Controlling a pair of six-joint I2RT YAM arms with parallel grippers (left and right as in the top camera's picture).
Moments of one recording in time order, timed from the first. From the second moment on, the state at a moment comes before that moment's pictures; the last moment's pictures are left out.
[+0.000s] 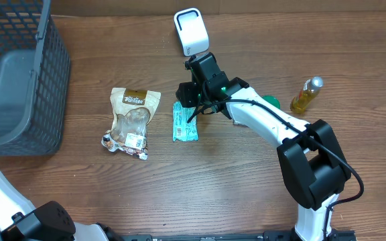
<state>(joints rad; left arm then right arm) 0.62 1.65 1.97 -1.15 -0.06 -0.07 0.58 2.01 1.45 -0.38 -0.14 0.39</state>
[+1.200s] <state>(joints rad) 0.62 1.65 1.97 -1.15 -0.06 -0.07 0.58 2.10 1.45 -0.36 -0.14 0.25</state>
